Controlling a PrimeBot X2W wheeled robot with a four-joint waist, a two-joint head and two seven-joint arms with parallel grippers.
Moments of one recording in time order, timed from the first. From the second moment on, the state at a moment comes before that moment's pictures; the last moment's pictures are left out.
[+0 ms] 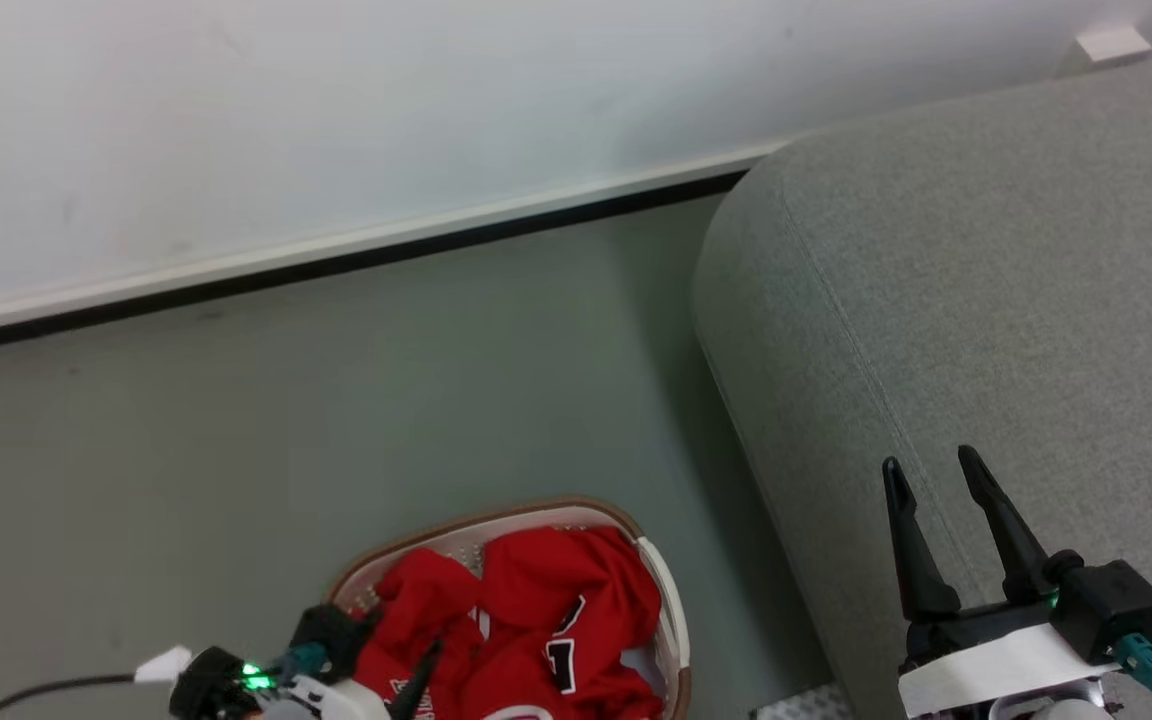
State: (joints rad) left arm -0.32 0.26 -0.49 0.69 -0.21 -0.13 -0.17; right arm -0.18 -0.05 0.14 0.23 0.26 0.13 -0.26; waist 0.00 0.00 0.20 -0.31
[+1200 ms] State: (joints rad) left arm -0.77 0.45 -1.28 1.06 -0.12 -0.13 0.27; right arm -0.25 -0.05 0.29 0.13 0.44 0.13 -0.26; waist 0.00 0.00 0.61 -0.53
